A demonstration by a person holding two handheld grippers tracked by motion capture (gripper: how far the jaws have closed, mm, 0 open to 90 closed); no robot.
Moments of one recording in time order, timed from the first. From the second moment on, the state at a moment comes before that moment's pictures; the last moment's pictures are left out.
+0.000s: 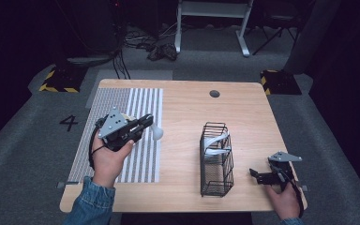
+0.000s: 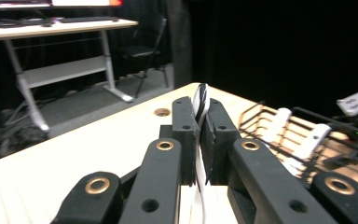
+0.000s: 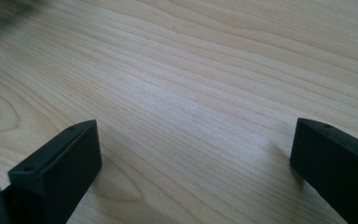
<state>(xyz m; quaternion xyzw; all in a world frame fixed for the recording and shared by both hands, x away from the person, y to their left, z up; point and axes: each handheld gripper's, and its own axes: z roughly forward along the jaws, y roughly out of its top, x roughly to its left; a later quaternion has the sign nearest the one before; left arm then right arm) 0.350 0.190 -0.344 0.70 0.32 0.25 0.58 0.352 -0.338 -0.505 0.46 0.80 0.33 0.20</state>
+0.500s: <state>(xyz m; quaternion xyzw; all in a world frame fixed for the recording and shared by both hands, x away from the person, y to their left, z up) 0.362 0.234 -0.357 0.67 0.38 0.32 0.55 0.352 -0.338 -0.505 0.46 0.80 0.33 0.20</state>
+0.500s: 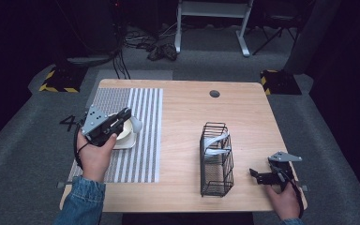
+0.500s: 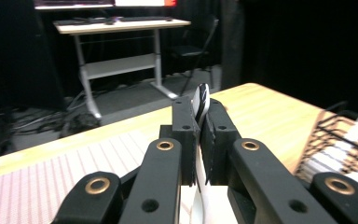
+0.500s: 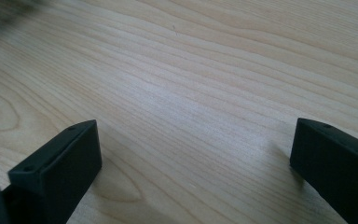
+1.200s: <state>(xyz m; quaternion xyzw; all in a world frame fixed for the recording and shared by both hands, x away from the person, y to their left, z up) 0.388 0.282 -0.375 0.63 0.46 0.37 0.50 0.352 -0.338 -0.505 0.46 0.80 0.33 0.20</state>
